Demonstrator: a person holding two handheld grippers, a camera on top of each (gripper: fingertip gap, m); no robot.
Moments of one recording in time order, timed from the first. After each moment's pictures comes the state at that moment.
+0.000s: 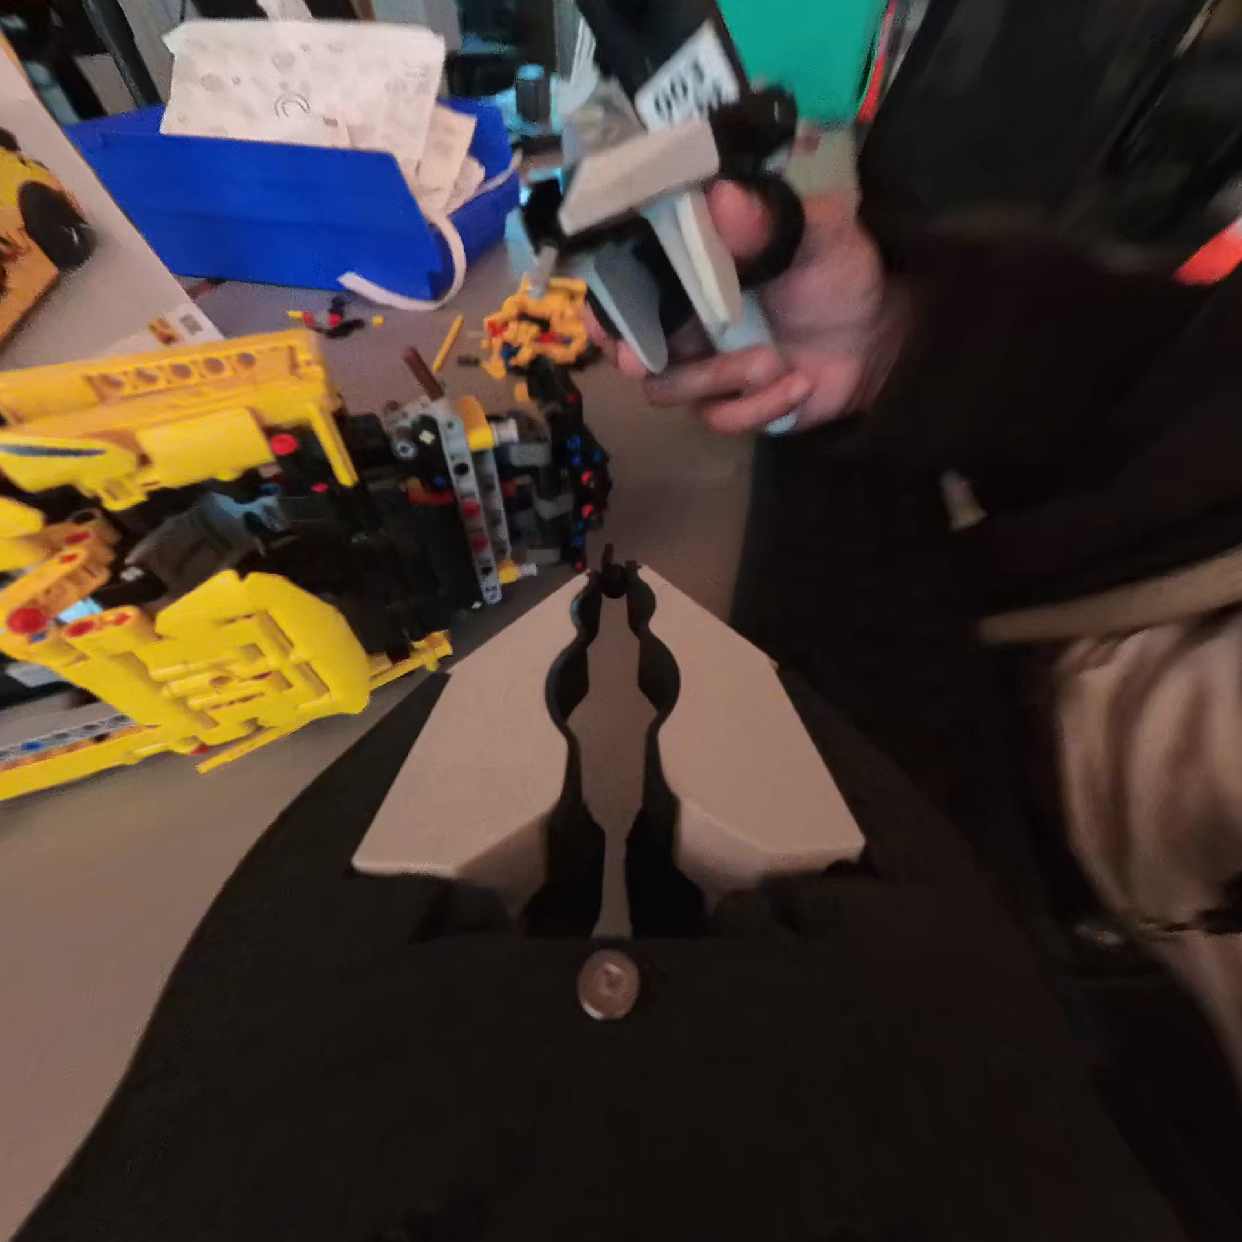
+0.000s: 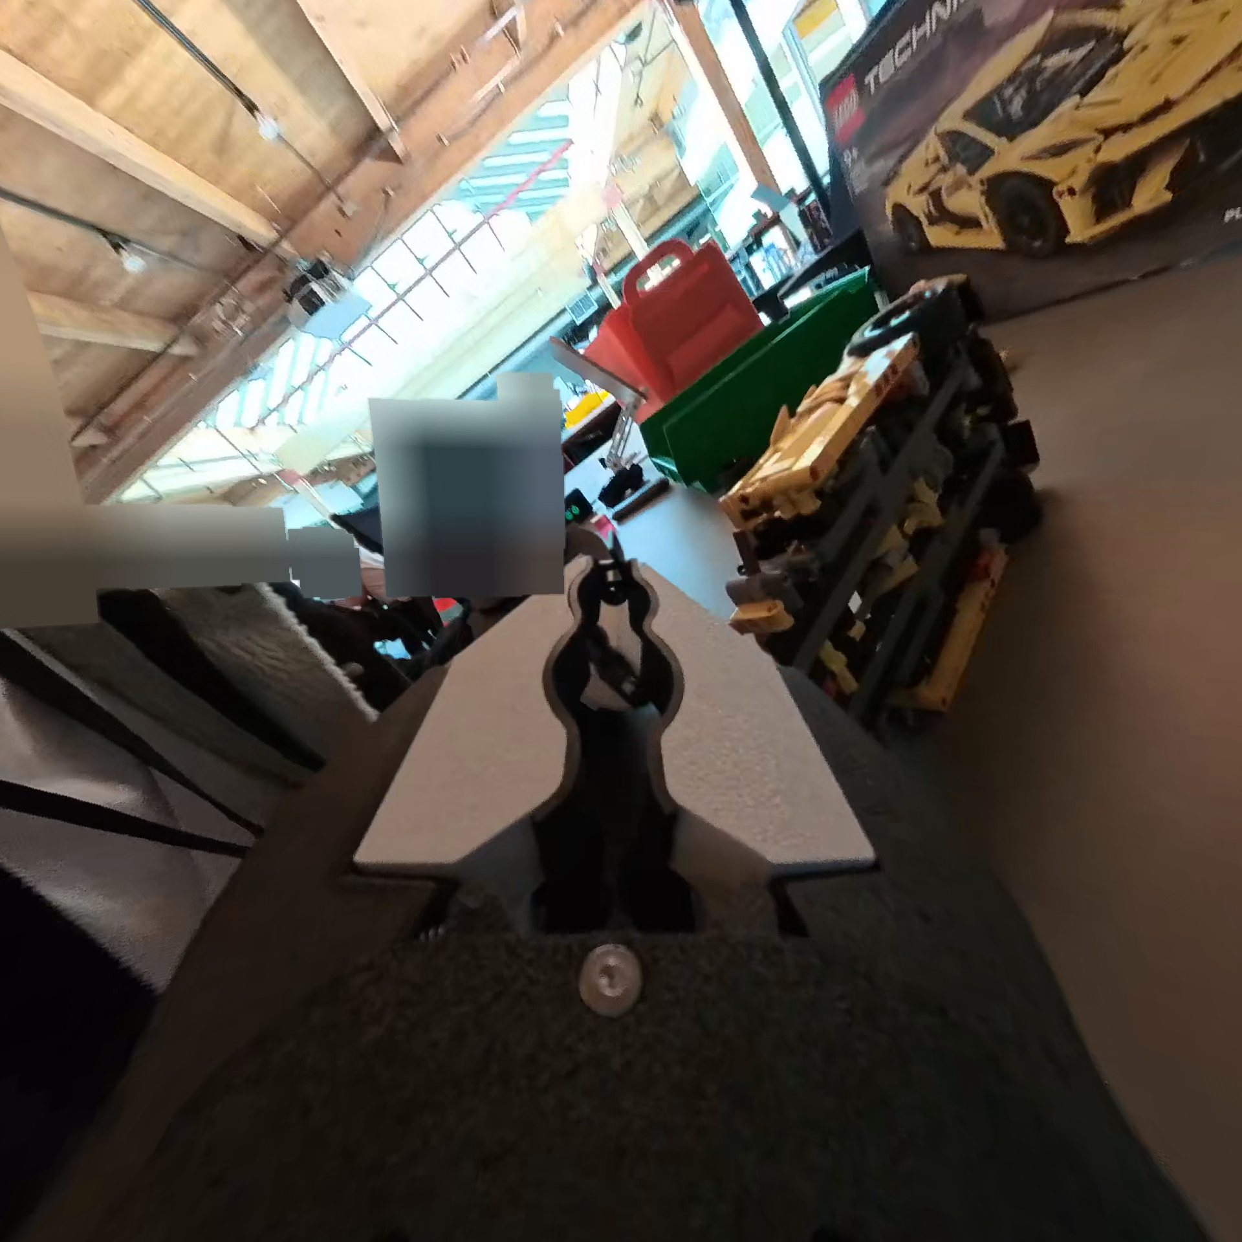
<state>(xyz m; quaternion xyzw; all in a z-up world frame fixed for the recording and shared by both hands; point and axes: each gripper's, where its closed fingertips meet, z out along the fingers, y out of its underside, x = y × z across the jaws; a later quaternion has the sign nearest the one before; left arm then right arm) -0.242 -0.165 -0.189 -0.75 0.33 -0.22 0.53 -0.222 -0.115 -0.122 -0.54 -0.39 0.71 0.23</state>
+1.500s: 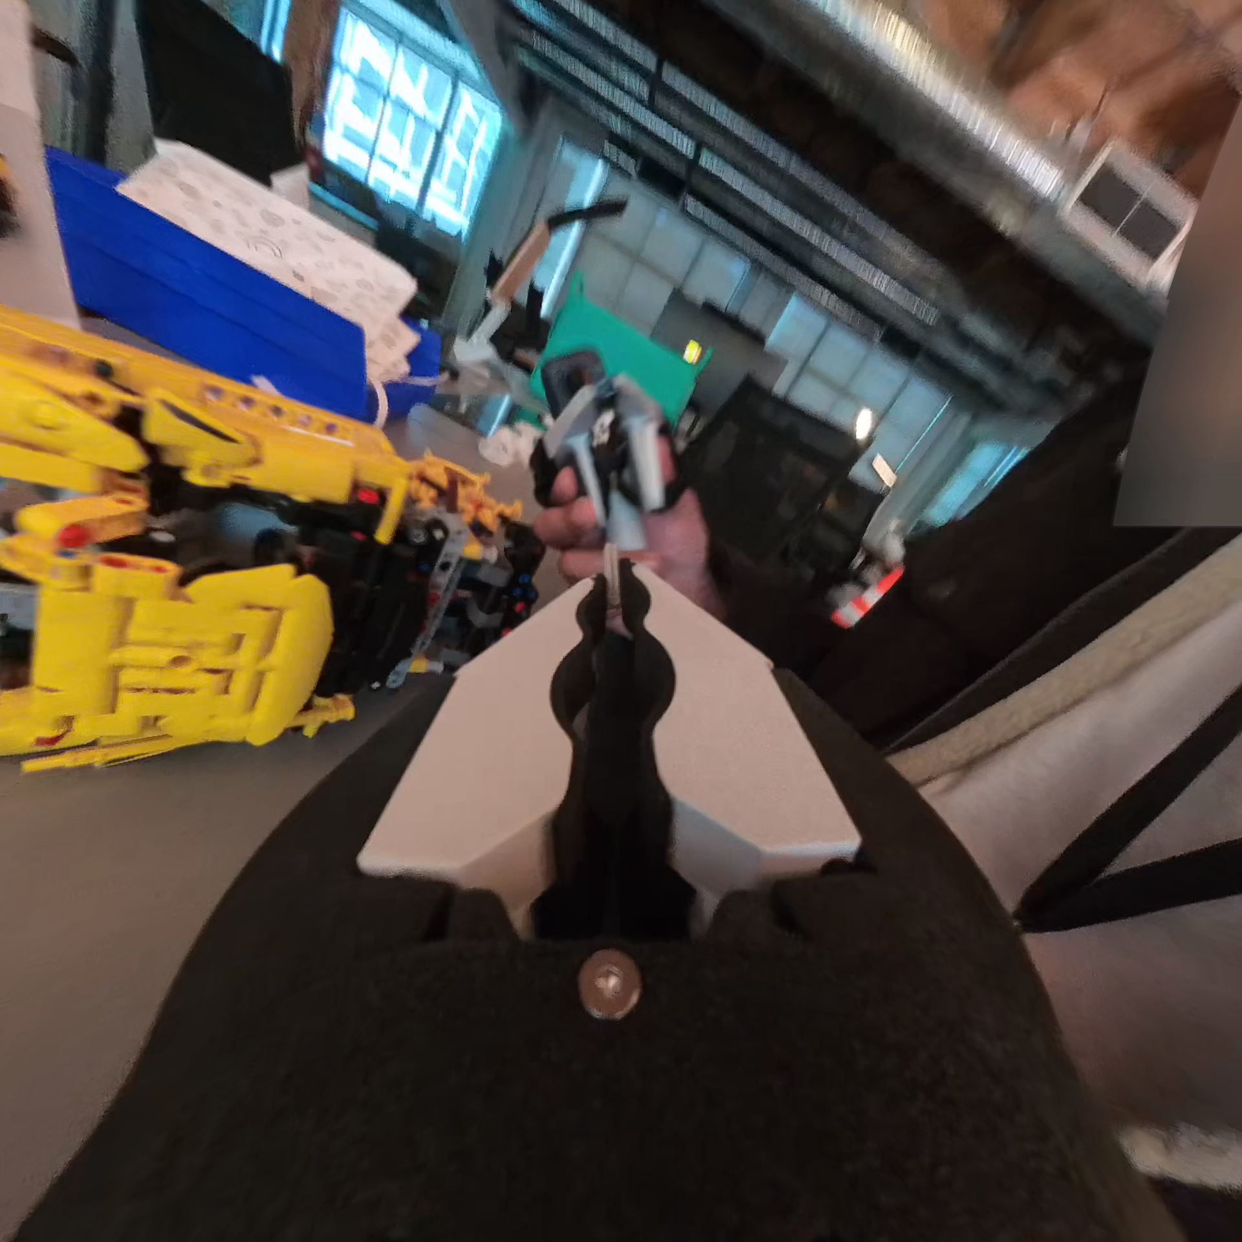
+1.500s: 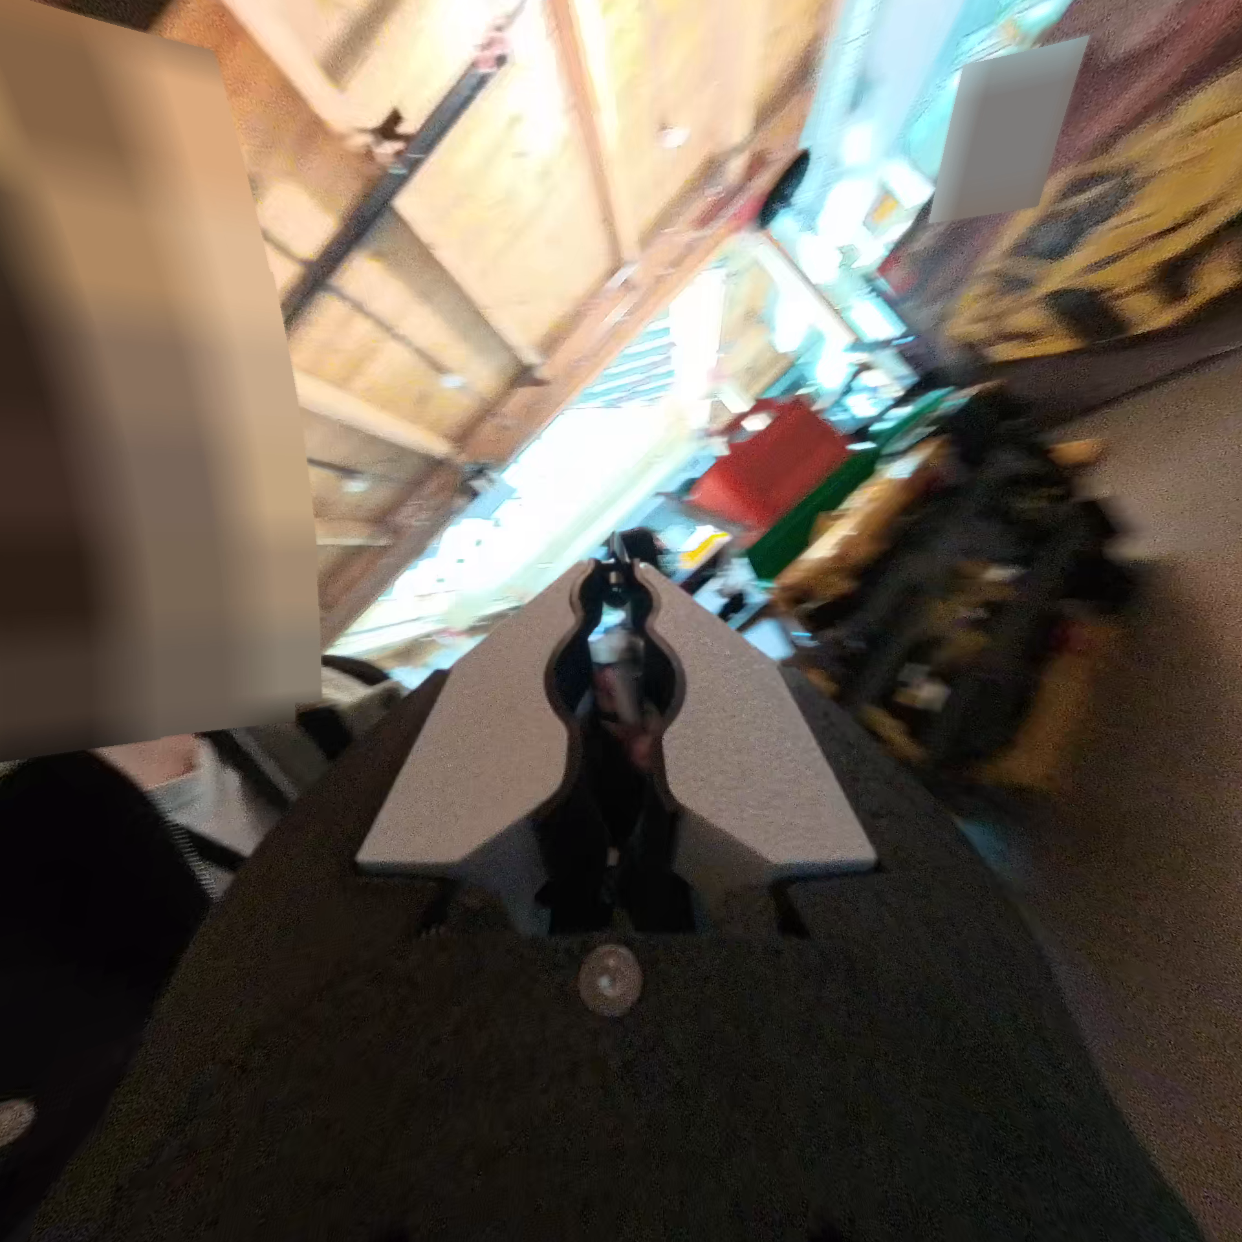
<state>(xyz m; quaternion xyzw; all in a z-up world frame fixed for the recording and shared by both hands) -0.278 -0.179 -0.119 -0.64 0.15 -0.51 0.55 -0.197 -0.089 -0.091 -0.48 -0.26 0.81 0.20</state>
